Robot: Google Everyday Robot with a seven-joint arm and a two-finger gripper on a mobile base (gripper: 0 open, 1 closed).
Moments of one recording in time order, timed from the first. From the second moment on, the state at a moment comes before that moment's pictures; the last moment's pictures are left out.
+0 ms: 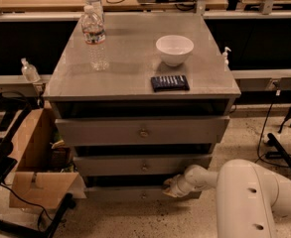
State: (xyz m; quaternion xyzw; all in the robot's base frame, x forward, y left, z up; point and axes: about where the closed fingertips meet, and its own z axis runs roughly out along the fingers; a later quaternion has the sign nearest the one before) arm 0.601 -0.119 0.182 -0.62 0.74 0.13 0.22
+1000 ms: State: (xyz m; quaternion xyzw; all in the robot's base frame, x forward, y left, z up) arm 0.601 -0.119 0.187 -0.62 0.74 0.13 0.22
